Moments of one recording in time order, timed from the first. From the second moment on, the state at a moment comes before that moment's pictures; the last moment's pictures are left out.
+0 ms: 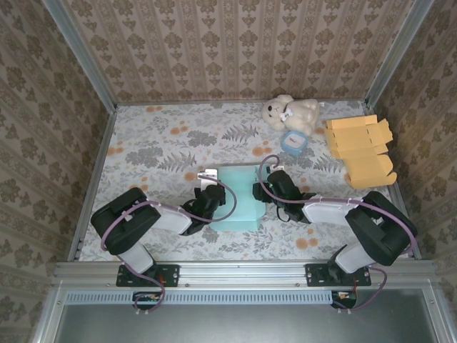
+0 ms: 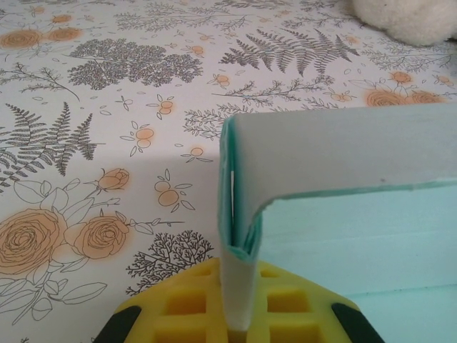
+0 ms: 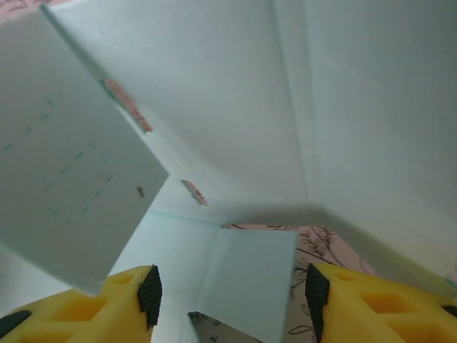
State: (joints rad) left arm -0.94 1.63 0.47 0.65 -0.63 -0.45; right arm 0.64 1.49 0.54 0.26 0.16 0.53
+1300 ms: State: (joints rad) left arm -0.94 1.67 0.49 0.67 -0.64 -0.46; right arm 0.75 1.52 0.59 0.34 0.10 0.56
